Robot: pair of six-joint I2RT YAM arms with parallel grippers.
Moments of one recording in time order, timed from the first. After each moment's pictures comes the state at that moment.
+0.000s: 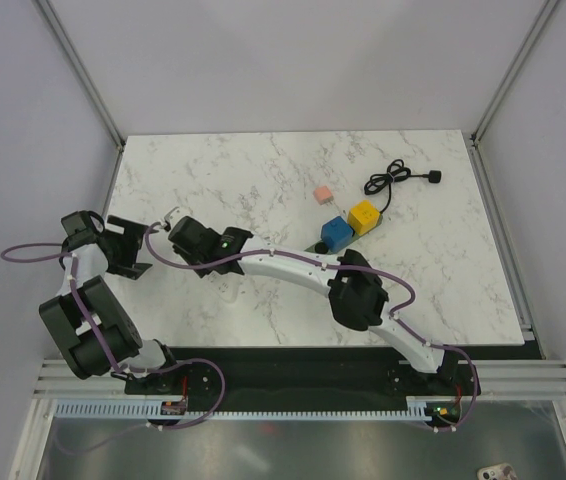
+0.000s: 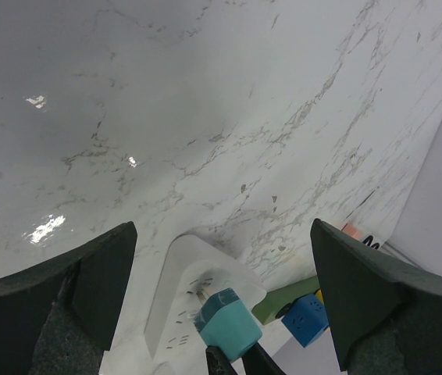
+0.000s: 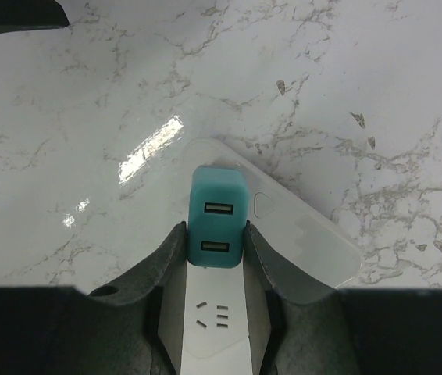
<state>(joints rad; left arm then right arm) 0.55 1.41 0.83 -0.44 0.42 -0.81 1.16 2.42 2.26 -0.66 0.26 0.21</state>
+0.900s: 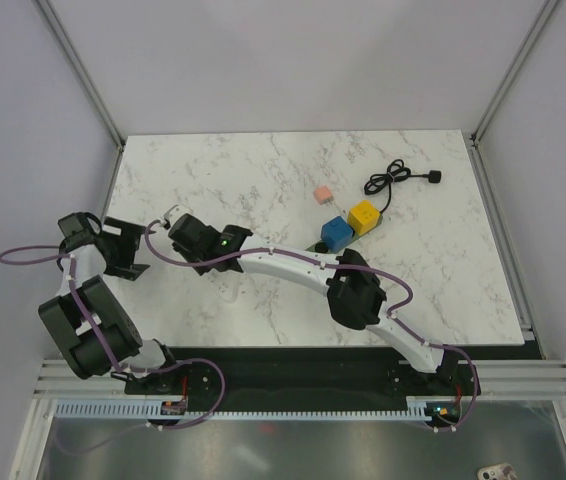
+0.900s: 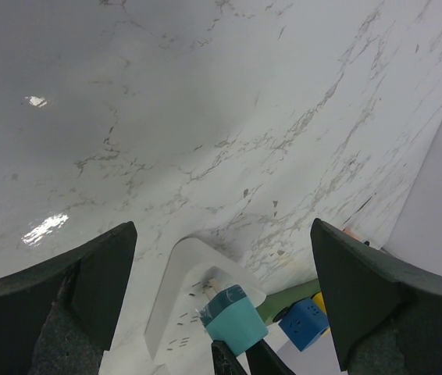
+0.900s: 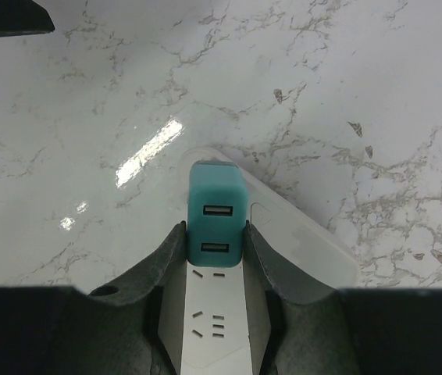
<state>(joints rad) 0.57 1.41 0.83 -0.45 0.42 -0.81 1.15 2.45 2.30 -0.66 0.26 0.20</state>
